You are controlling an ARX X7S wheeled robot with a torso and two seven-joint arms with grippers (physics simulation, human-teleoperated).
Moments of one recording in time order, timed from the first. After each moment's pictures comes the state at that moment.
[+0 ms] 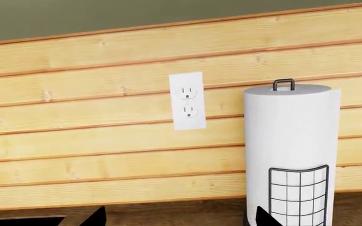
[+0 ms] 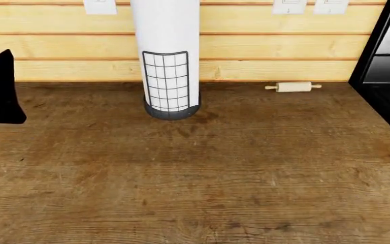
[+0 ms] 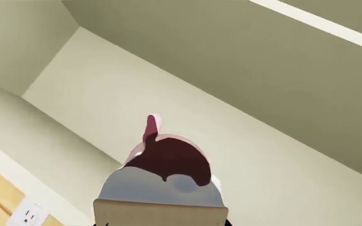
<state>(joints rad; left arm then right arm) -0.90 -1.07 -0.23 0.68 -1.97 -1.11 -1.07 2.15 0.49 -0.65 -0.17 1.20 1.21 0.46</state>
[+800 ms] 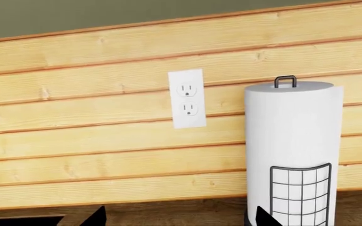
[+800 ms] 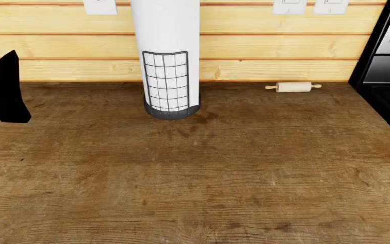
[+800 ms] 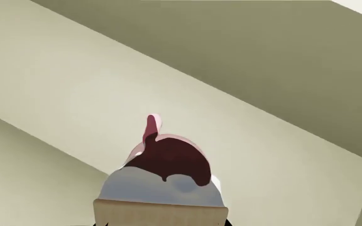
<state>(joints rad) -0.90 -1.06 -0.21 0.67 -1.92 -1.11 -1.04 2.34 0.23 -0.68 0.52 0.55 1.15 -0.08</state>
